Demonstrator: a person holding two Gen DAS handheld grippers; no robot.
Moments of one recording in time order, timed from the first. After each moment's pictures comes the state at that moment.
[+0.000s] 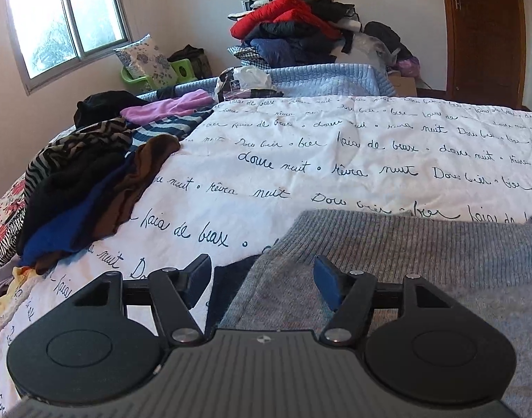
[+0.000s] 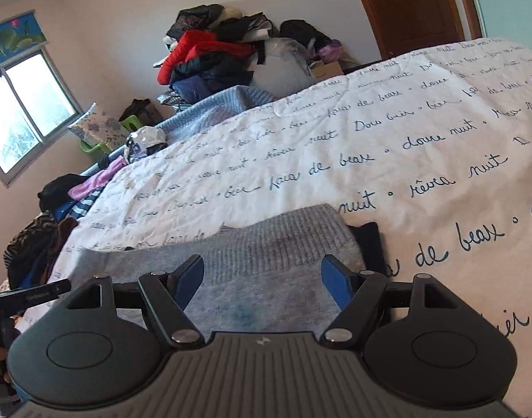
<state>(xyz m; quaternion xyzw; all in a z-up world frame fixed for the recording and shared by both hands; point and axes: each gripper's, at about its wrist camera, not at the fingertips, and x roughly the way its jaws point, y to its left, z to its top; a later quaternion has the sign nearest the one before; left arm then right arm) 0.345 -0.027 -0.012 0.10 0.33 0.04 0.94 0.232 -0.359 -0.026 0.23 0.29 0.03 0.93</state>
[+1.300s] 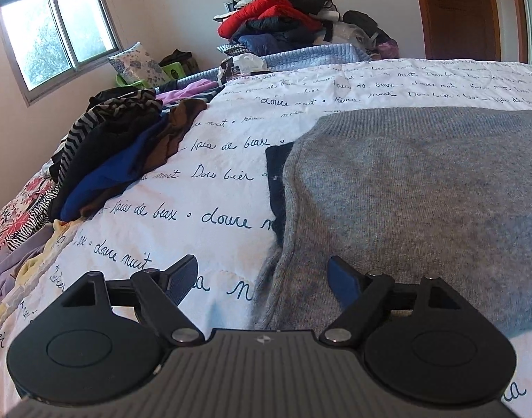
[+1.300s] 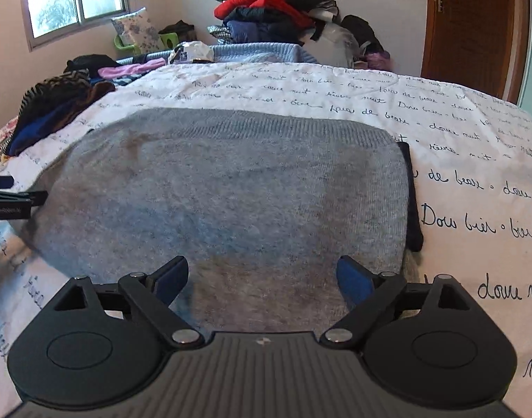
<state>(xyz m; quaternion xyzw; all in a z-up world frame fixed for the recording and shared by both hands) 0.215 0.036 -0.037 0.15 0.32 0.02 0.93 0.129 -0.263 -0.035 0.05 0.35 0.05 0.94</state>
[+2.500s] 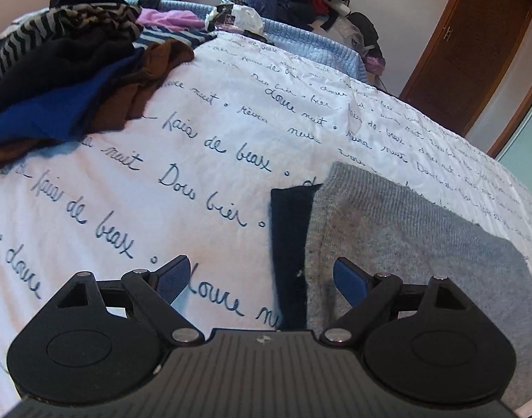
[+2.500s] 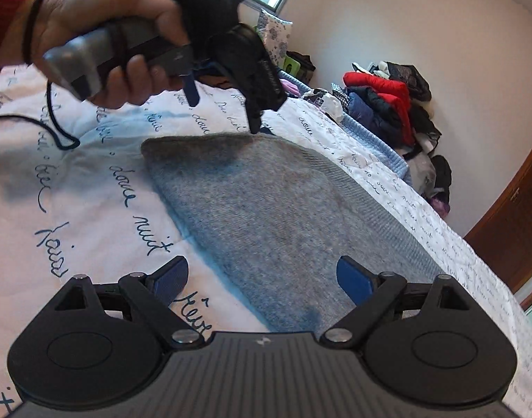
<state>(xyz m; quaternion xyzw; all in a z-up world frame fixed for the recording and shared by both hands) 0.337 0.110 -0.021 -0.09 0.43 -0.09 0.89 0.109 -0.043 -0.061 -0.30 0.24 0.14 0.91</state>
